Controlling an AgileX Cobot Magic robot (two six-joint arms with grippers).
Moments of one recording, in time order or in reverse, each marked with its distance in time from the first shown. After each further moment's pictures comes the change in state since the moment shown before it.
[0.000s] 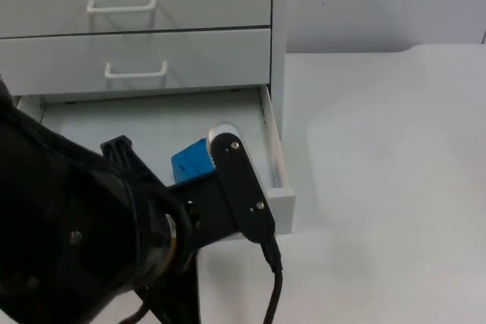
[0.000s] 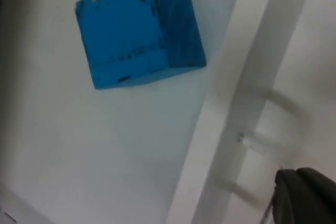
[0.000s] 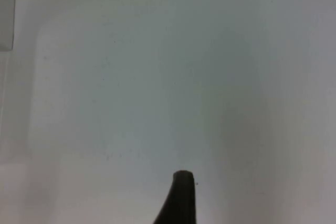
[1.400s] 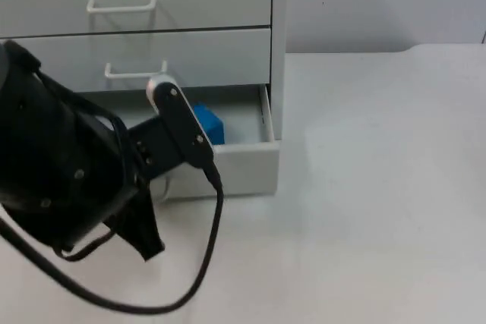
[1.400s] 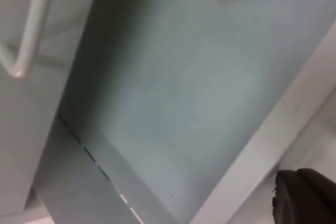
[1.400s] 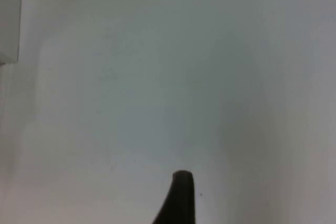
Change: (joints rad) right arm 0.000 0.000 0.000 0.014 -0.025 0.000; left arm 0.272 0.121 -0.070 0.264 0.120 -0.188
